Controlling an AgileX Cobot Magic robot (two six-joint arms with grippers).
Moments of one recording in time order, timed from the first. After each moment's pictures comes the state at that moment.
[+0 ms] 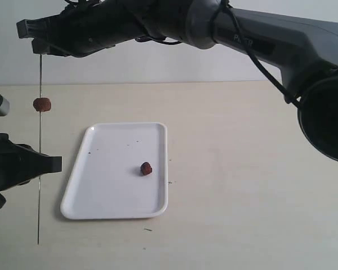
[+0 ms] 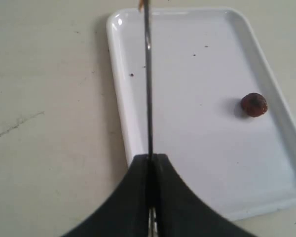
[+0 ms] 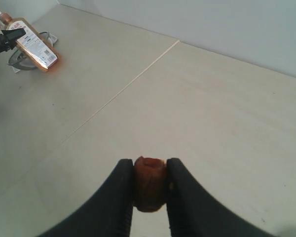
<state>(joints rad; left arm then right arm) -0.40 1.35 -0.50 0.05 -0.01 -0.32 0.54 2.32 -2.16 0.93 0.58 -0.53</state>
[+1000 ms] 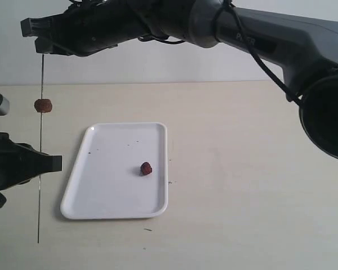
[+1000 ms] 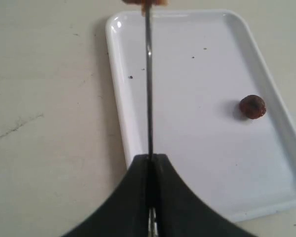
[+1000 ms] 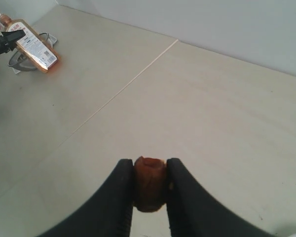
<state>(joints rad) -0.40 1.35 -0.50 0.05 -0.01 -0.32 0.53 2.32 -2.16 0.94 0.59 -0.53</state>
